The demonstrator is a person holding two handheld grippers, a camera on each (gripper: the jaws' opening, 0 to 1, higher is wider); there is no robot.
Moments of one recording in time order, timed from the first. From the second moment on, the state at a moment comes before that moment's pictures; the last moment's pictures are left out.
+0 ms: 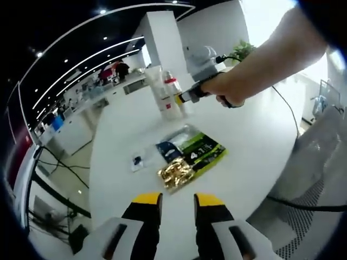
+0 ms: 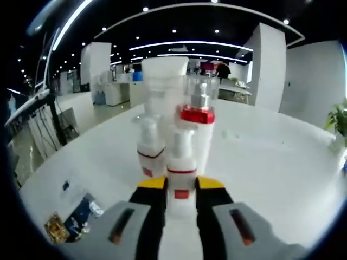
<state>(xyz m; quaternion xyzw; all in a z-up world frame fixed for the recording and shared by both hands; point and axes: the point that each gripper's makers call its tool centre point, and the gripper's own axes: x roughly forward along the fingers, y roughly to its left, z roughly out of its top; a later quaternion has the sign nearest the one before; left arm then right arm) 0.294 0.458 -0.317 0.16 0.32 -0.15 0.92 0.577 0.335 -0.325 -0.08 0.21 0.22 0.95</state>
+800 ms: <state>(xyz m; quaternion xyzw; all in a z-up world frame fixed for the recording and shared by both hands) 0.293 0.456 -0.317 0.16 0.33 -0.16 0.92 0.574 0.333 -0.338 -0.10 0.24 0.23 0.94</state>
